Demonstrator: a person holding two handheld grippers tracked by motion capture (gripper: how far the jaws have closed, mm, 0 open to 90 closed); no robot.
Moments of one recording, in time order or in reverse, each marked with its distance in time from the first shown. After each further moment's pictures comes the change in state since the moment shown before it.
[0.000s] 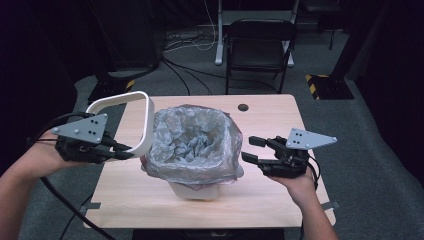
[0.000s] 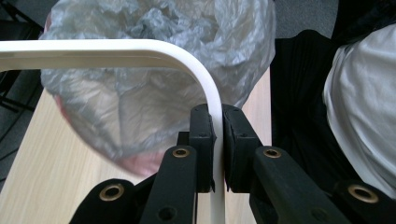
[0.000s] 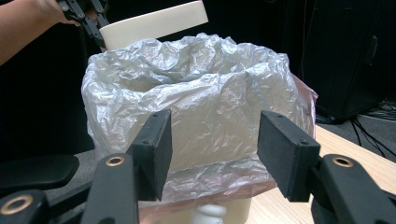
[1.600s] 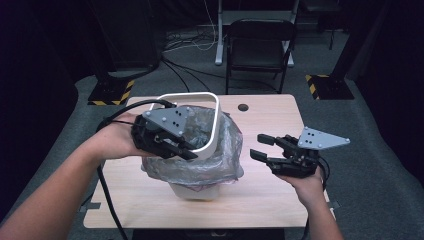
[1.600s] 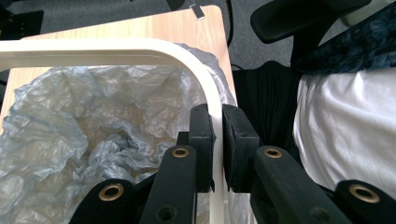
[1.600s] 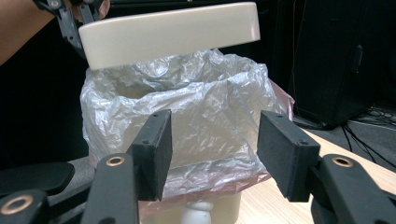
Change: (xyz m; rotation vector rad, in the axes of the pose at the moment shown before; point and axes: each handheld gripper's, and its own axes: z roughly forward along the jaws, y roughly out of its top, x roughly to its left) left arm -0.003 0.132 0.070 0.048 -0.175 0.114; right arm -0.005 0.002 -0.019 -0.043 -0.026 0.001
